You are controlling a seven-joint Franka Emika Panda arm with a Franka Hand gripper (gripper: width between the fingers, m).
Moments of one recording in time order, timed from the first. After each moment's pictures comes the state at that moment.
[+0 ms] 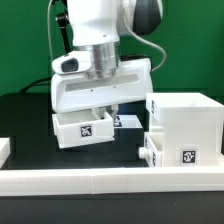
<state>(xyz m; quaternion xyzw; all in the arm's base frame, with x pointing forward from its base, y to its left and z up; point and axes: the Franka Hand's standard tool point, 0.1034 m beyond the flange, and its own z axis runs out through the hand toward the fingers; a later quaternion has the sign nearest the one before) 0.471 -0.011 0.043 -0.99 -0.09 0.01 0.06</state>
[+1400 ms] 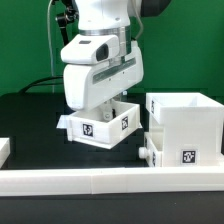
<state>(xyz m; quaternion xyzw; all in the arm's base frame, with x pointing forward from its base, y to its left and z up) 0.502 -0.012 0.064 -0.88 -0.47 0.02 0.07</state>
